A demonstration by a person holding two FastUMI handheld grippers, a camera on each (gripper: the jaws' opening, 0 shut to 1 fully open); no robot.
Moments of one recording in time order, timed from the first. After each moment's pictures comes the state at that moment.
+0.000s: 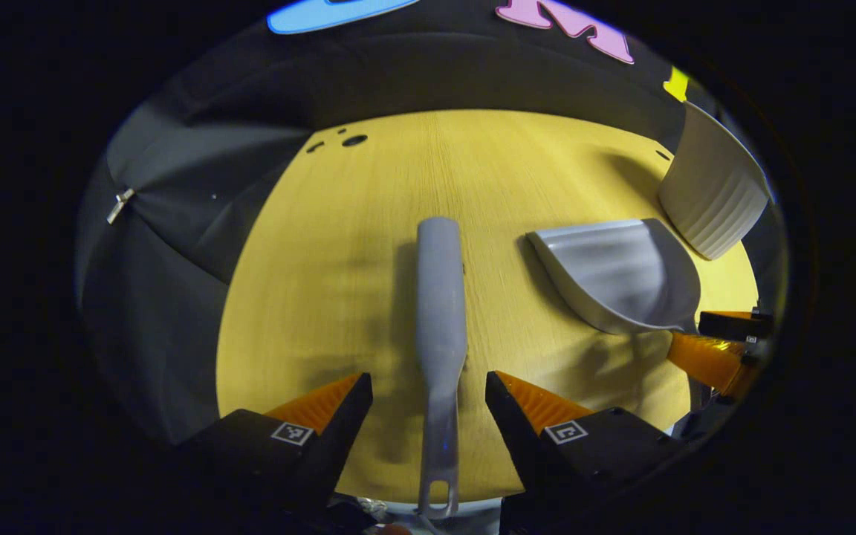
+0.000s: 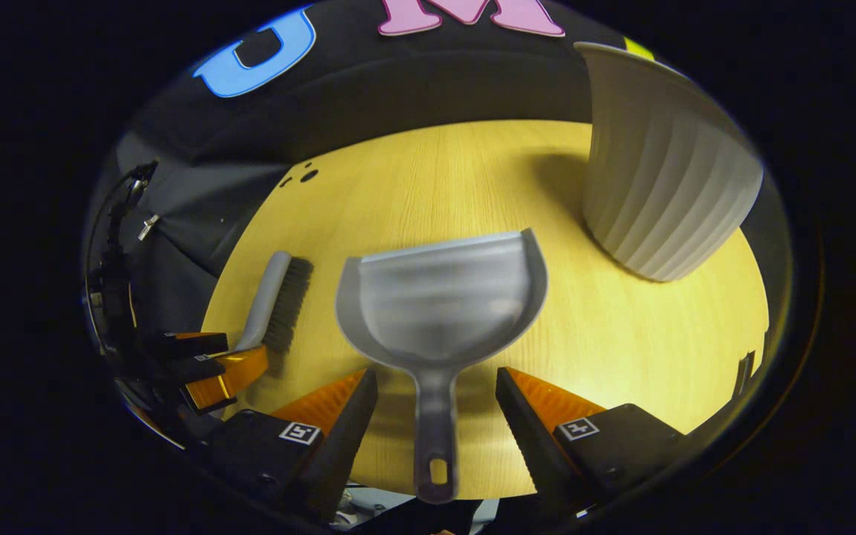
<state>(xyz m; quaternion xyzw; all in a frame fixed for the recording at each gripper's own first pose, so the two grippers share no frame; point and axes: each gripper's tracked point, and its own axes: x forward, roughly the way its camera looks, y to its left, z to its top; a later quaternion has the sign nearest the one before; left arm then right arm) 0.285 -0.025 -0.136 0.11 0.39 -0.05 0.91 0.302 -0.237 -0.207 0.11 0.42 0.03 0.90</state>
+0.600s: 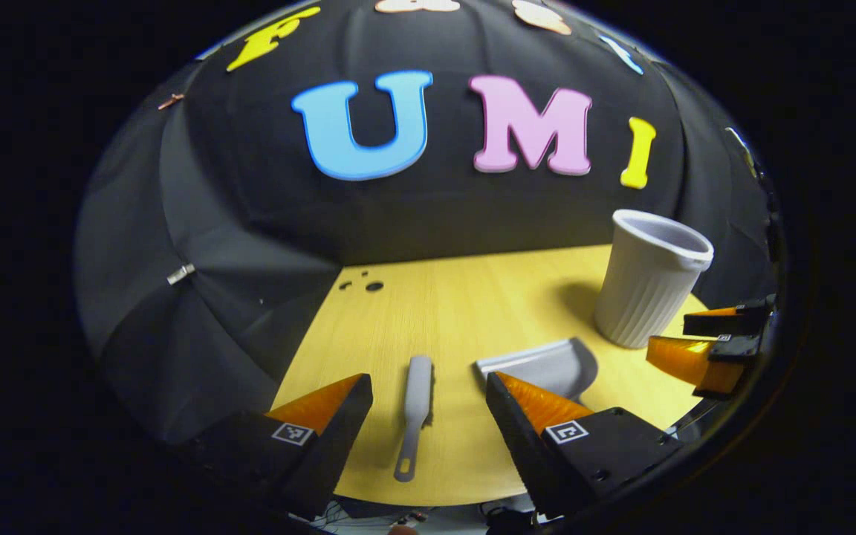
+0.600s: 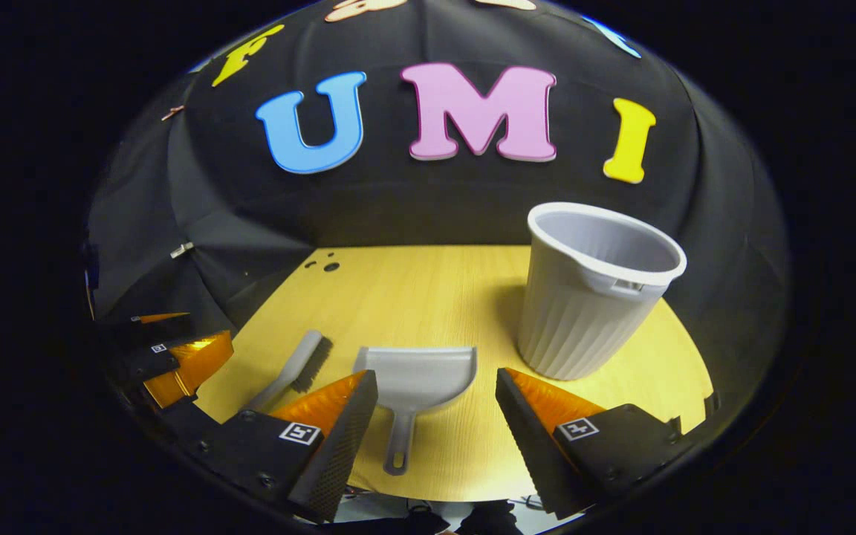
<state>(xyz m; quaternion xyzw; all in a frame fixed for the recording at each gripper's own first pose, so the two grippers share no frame) 0.196 -0.082 0.043 0.08 0.11 -0.06 0.99 0.265 -0.285 -0.038 0.02 0.21 0.02 0.98</state>
